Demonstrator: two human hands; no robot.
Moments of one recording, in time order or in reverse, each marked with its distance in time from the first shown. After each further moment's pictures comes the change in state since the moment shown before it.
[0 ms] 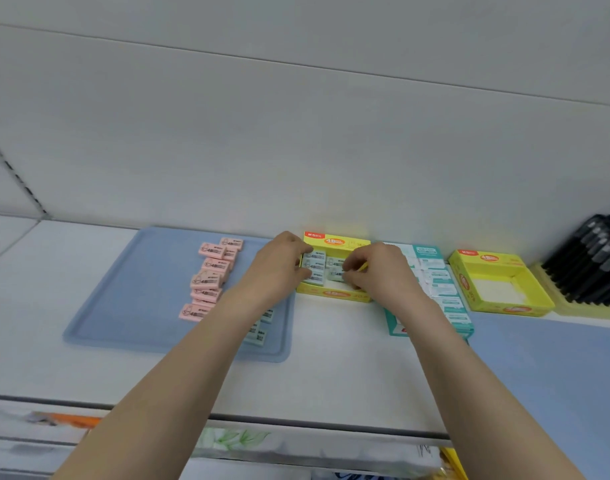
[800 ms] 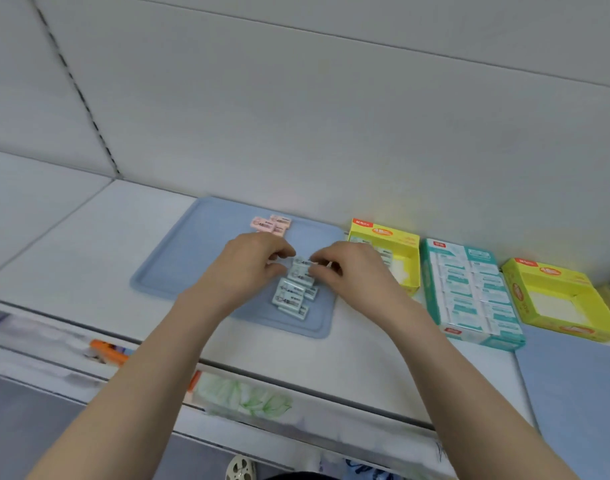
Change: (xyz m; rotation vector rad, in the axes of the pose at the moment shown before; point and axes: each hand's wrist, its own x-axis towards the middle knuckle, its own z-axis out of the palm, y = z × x) left_hand -0.086 -0.050 -0.050 0.048 0.099 -0.132; right_hand -0.019 -0.072 0.049 -0.045 -0.070 -0.497
